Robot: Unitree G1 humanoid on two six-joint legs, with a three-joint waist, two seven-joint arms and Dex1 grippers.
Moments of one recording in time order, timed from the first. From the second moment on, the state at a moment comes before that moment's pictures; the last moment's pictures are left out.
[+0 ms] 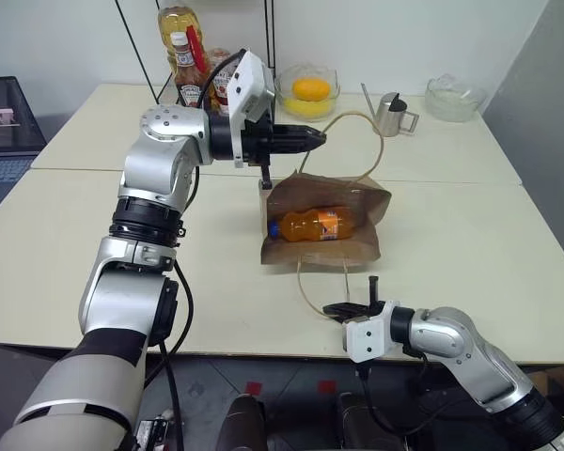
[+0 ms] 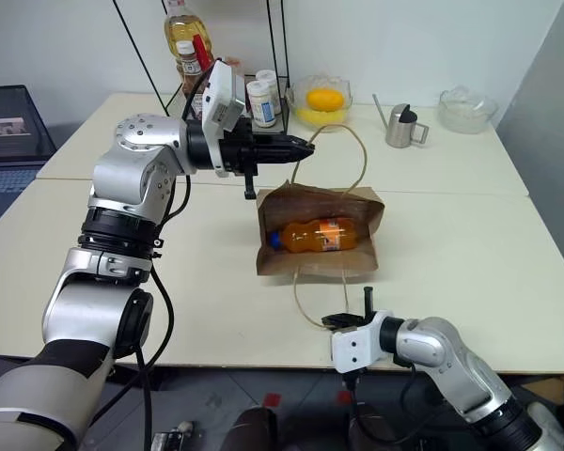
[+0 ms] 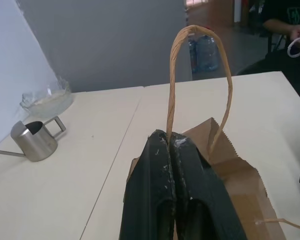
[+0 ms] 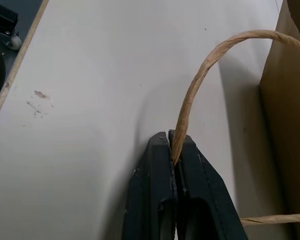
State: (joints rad) left arm -1.17 0.46 -0.09 0.52 -0.31 0.26 -1.28; right arm -0.13 -0.62 0.39 -0.28 -0.39 -0.17 0.74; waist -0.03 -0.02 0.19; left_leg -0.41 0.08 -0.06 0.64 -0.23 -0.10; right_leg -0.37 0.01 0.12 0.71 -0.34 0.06
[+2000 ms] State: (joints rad) left arm -1.05 0.45 -0.10 0.33 -0.38 0.34 -1.40; right arm -0.14 -0.69 0.13 -0.61 -0.10 -0.04 0.66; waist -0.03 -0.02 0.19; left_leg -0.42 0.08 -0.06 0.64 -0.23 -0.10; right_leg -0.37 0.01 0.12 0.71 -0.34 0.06
